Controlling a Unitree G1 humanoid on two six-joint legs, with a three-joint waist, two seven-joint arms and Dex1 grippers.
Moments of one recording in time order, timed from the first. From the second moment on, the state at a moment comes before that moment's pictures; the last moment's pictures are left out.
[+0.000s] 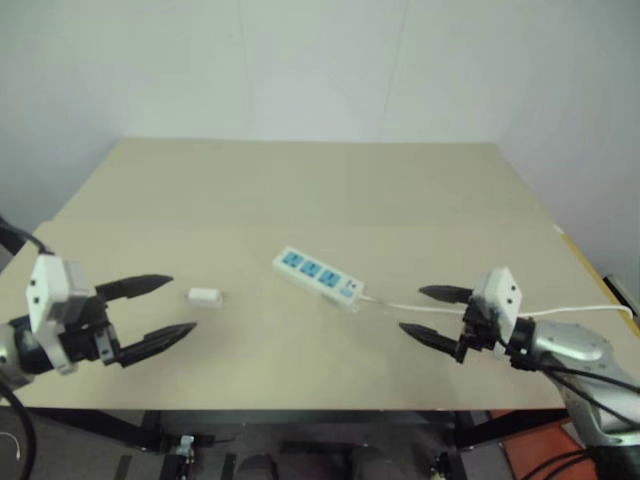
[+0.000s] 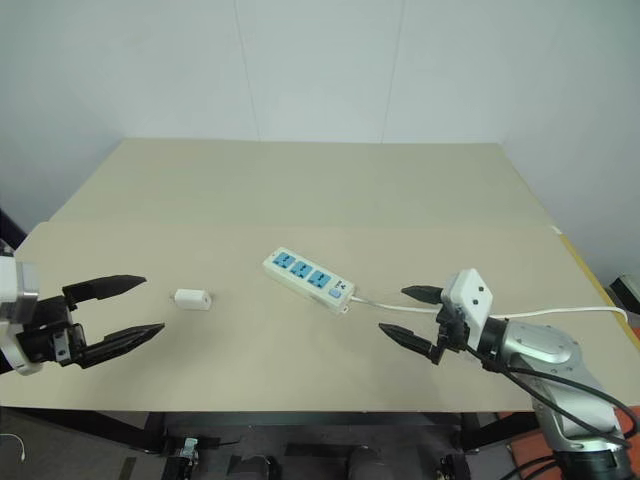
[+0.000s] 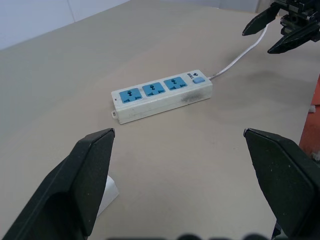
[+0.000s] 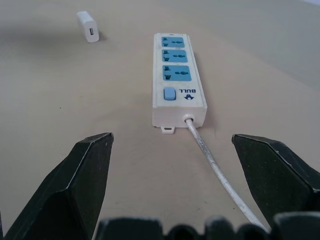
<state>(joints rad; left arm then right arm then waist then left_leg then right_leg) 0.16 0.90 0.66 -0.45 -0.75 0.52 -1.11 -0.10 -0.72 -0.13 -0.31 0.47 0.35 0.93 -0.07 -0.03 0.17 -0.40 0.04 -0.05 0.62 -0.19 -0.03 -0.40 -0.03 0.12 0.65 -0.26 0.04</state>
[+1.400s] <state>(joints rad) 0.15 0.90 0.63 -0.47 -0.77 0.52 -1.09 -0.60 -0.21 0.13 0.60 0.18 -0.07 0.85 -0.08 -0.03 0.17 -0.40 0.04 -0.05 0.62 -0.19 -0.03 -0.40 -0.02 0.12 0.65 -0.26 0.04</state>
